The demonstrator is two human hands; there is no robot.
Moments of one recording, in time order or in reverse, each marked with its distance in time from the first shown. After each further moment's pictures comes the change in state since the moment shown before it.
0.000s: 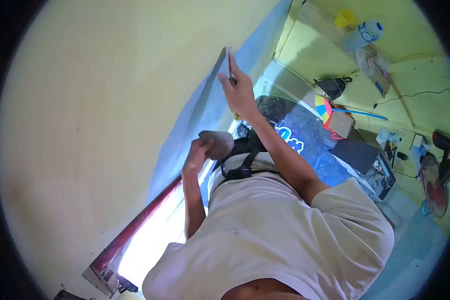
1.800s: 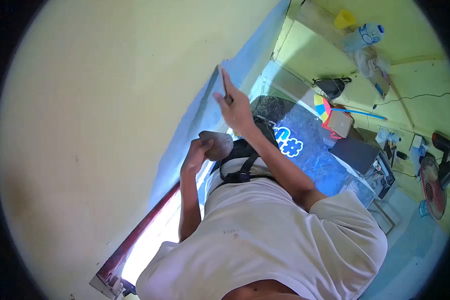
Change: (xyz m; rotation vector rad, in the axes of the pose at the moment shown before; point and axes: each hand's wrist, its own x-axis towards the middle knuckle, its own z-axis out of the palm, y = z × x) left_hand 0.006 0.021 -0.002 0.135 -0.016 -0.040; right_hand -0.023 0.011 0.013 -0.063 0.017 -0.115
